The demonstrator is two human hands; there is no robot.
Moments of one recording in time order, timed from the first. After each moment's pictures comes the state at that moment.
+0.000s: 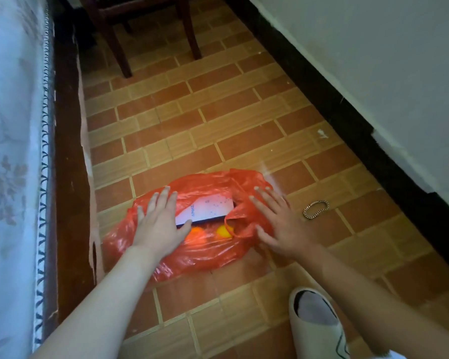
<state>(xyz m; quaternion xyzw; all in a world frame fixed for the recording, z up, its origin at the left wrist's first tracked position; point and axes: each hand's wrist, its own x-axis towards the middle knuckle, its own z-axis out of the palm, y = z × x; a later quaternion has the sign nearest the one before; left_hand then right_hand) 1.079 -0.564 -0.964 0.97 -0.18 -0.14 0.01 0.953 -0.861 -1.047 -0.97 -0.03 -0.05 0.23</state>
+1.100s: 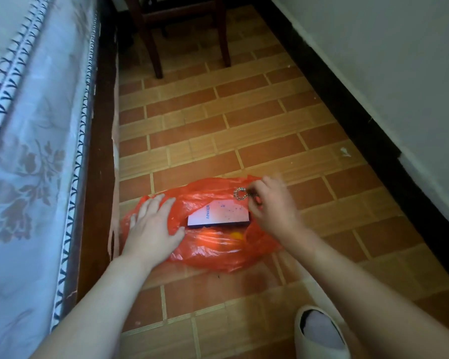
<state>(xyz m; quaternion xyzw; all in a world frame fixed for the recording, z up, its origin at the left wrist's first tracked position) 1.064 -0.524 -0.925 0.99 -0.10 -0.12 0.07 1.034 -0.817 -0.981 -0.95 0.00 -0.13 0.27</state>
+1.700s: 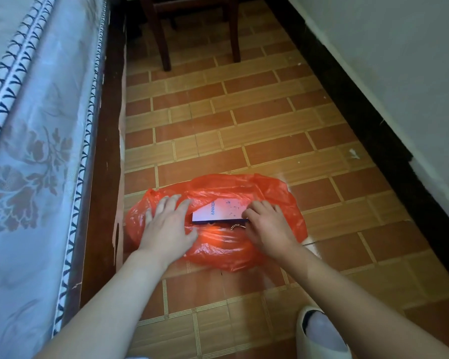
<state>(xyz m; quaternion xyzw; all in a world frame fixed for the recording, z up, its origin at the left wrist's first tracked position) 1.058 -0.538 -0.936 0.98 -0.12 -0.13 0.04 1.007 -0.788 -1.019 -0.98 -0.07 -0.01 0.17</state>
